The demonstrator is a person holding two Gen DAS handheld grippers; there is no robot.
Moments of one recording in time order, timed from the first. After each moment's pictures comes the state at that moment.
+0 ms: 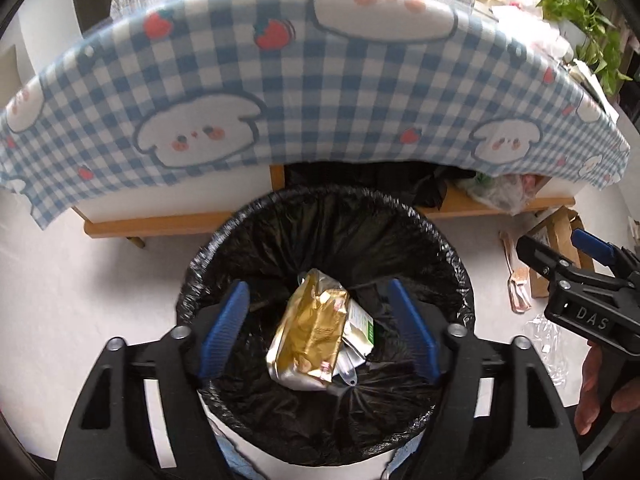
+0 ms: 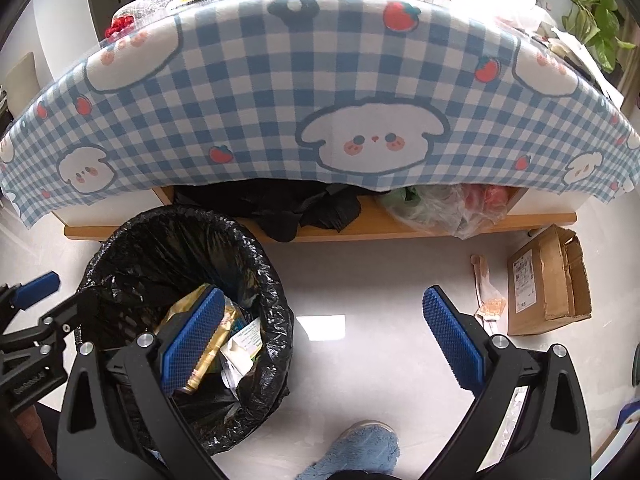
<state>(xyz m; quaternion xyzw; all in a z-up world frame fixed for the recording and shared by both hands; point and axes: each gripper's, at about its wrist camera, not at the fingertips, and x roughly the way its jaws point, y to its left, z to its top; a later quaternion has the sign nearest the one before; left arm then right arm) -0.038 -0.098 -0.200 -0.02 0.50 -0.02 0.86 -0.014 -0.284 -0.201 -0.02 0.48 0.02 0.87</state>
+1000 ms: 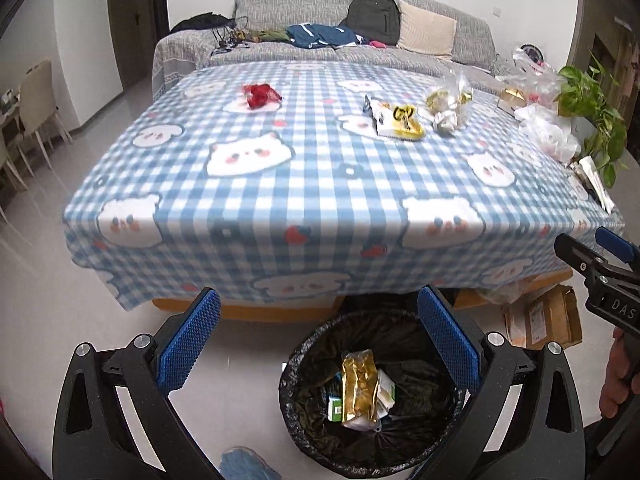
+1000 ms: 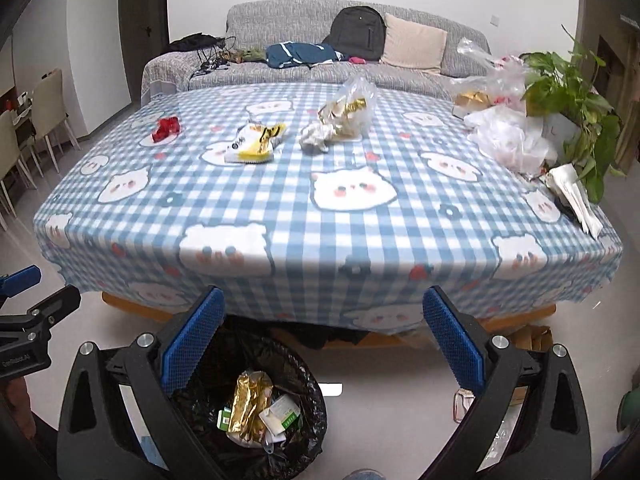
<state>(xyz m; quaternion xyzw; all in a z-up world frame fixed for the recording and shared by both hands) -0.006 -0.019 -0.046 -0.04 0.42 0.02 0.91 0.028 -0.235 -0.030 -0.05 0.39 0.05 0.92</state>
